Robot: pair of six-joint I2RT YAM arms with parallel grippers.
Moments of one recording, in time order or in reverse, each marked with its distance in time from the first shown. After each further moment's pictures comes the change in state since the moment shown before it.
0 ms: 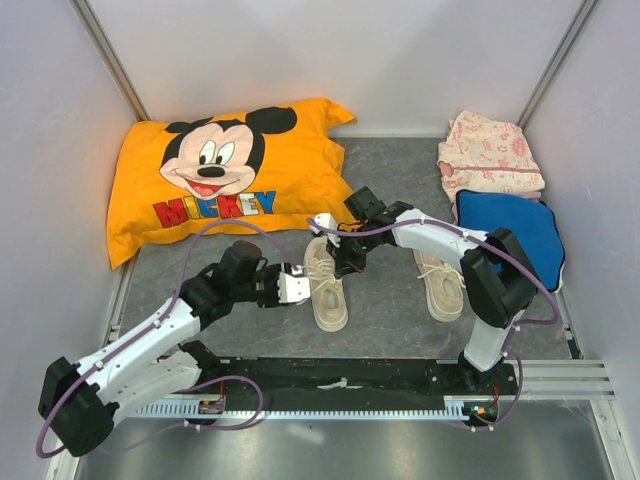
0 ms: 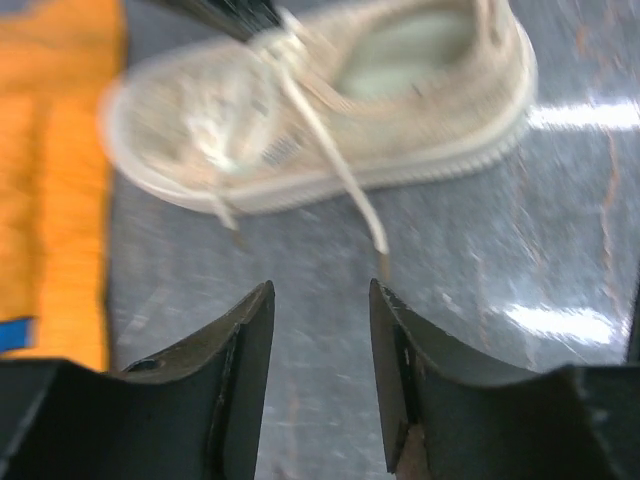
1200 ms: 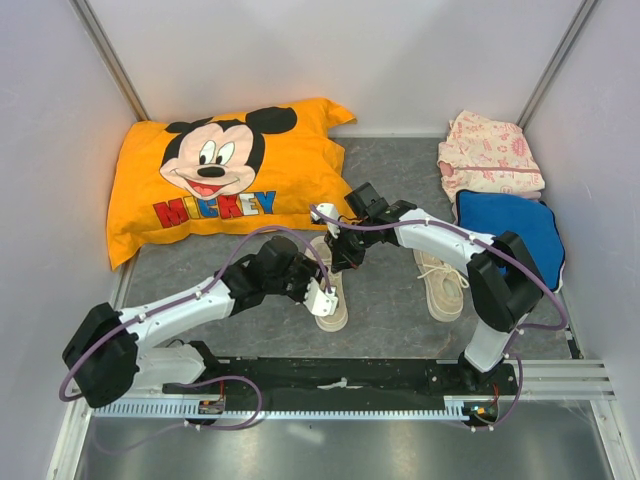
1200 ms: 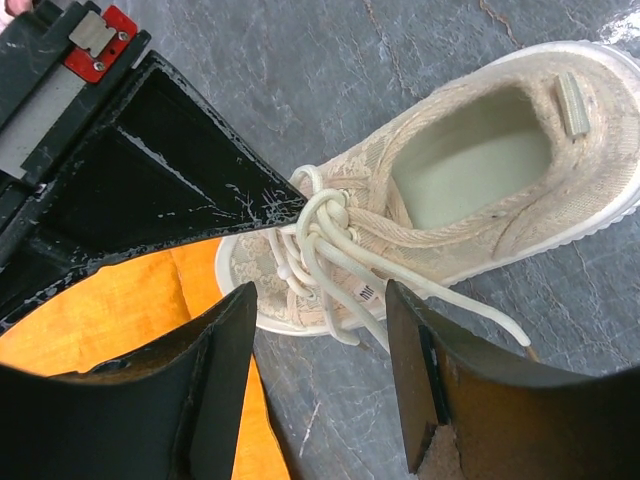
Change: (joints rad) left arm -0.144 0.301 0.098 0.240 -0.069 0.389; right arm 0.001 -0.035 0.008 0.054 0.047 0.237
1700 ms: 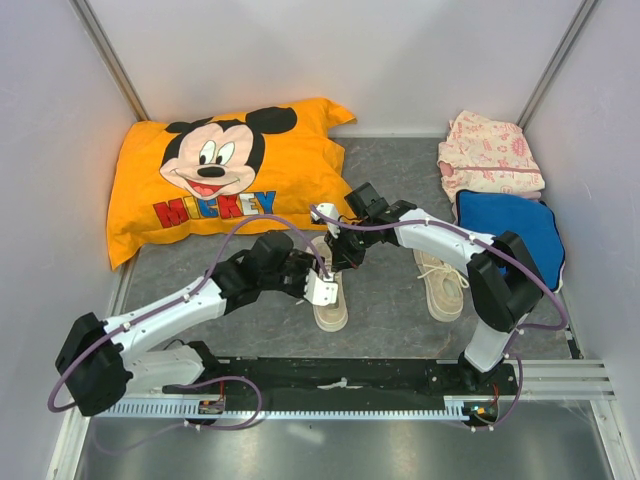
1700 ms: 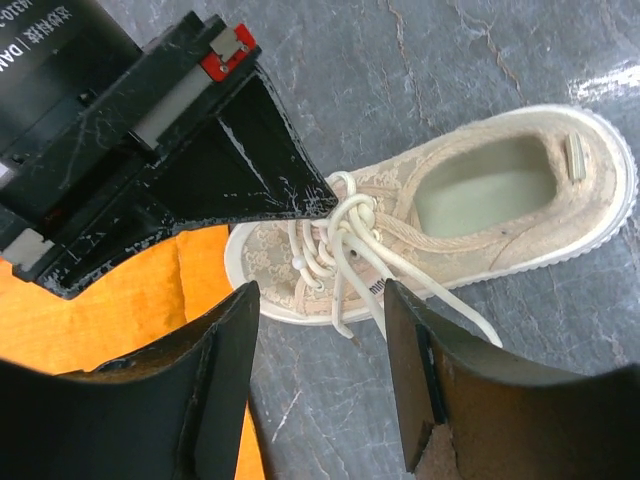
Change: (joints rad) left arm 0.000 -0.064 0.056 -0.071 0.008 -0.164; right arm 0.000 0.000 0.000 0.000 0.008 0.000
